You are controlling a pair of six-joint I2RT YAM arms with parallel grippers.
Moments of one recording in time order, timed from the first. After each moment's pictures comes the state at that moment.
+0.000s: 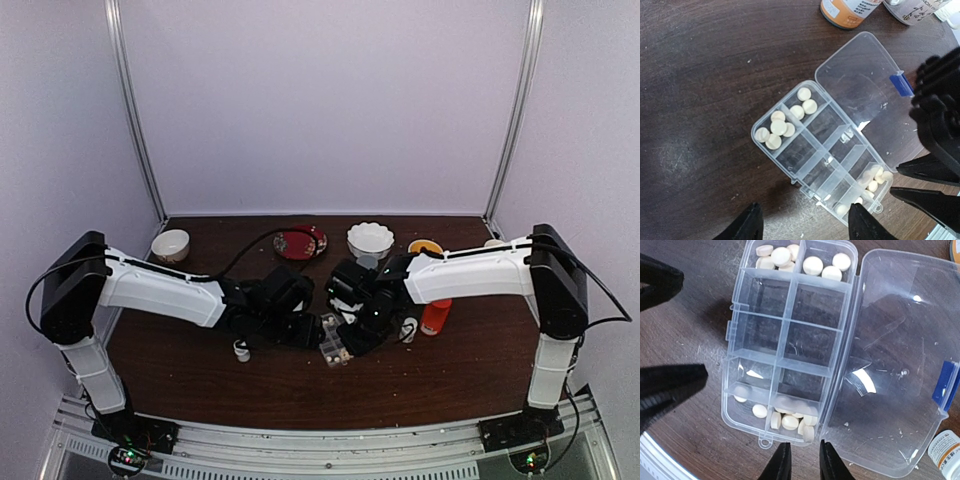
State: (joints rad) left arm -1.03 1.77 1.04 -0.18 -0.10 -0.70; right arm 1.00 1.90 1.34 -0.74 0.01 0.41
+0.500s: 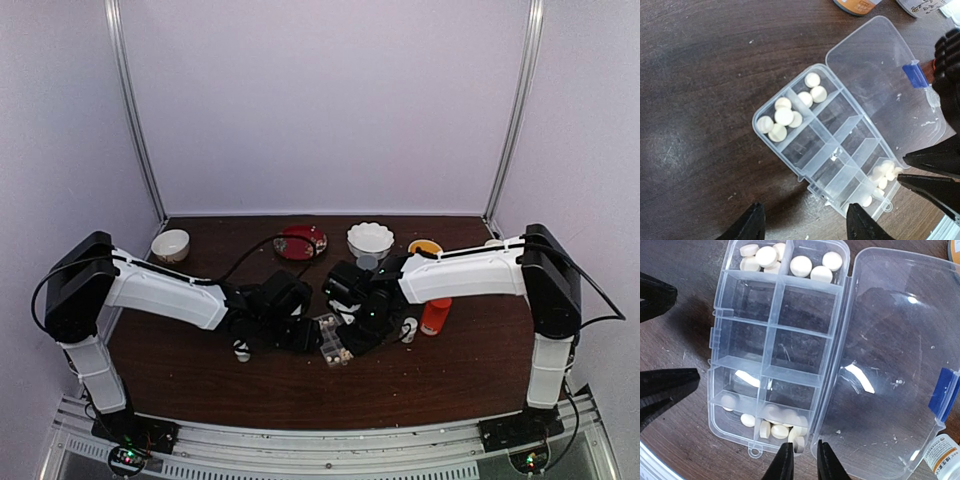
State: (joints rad) left arm -1.02 1.79 1.00 -0.14 -0.06 -0.72; right arm 1.00 1.94 1.37 -0.76 0.04 0.41
